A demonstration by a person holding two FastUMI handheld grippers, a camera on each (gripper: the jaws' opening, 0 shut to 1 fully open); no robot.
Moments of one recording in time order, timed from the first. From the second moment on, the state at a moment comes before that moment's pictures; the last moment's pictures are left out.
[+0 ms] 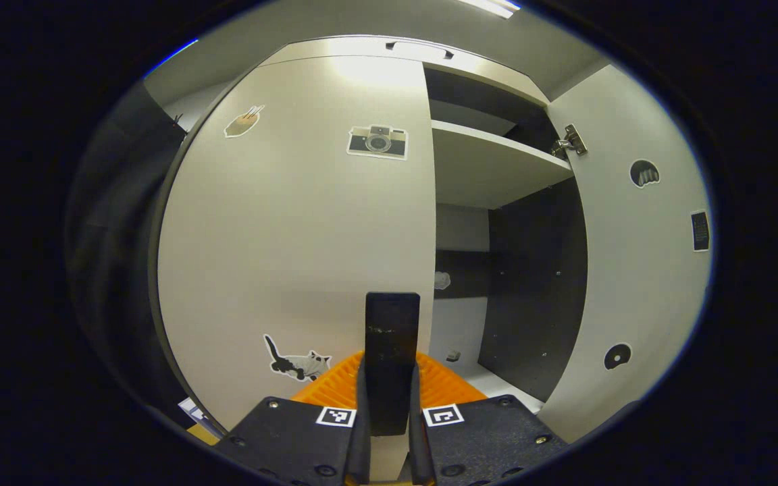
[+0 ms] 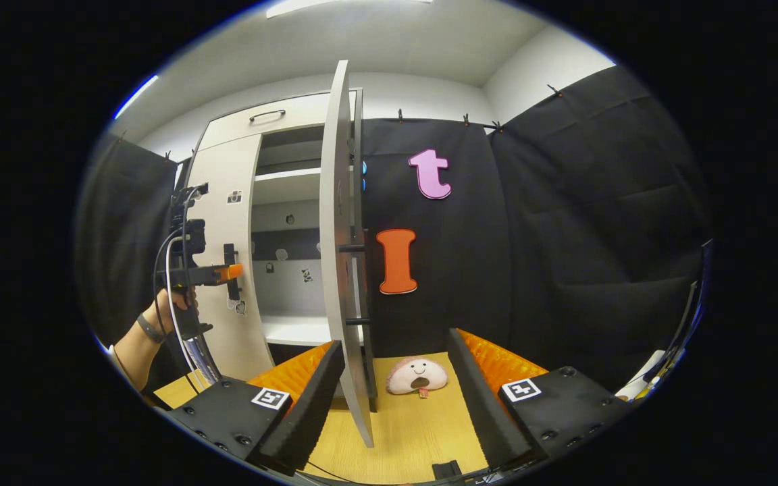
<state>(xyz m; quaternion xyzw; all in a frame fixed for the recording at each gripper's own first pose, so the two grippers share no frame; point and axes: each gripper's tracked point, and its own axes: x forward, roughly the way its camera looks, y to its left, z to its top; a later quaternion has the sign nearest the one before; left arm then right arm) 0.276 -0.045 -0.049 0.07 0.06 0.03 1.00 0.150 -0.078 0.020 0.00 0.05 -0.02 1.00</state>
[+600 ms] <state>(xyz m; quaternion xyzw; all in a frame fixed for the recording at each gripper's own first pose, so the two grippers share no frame) 0.245 -0.041 -0.048 0.02 0.11 -0.07 0.99 0.146 -0.056 0.026 0.00 0.01 -0.02 1.00</state>
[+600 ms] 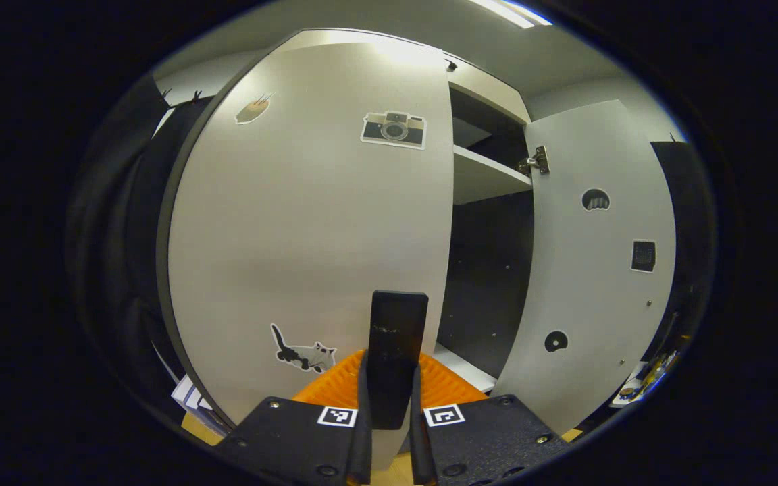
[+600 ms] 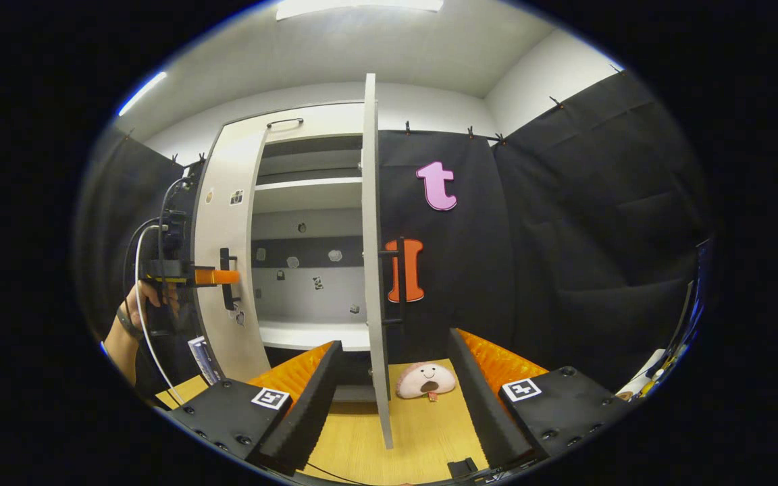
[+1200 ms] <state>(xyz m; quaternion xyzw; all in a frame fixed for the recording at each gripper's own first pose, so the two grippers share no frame) 0.243 -0.031 -0.047 0.00 0.09 -0.11 0.99 0.134 -0.037 0.017 0.00 0.02 -0.02 1.00</state>
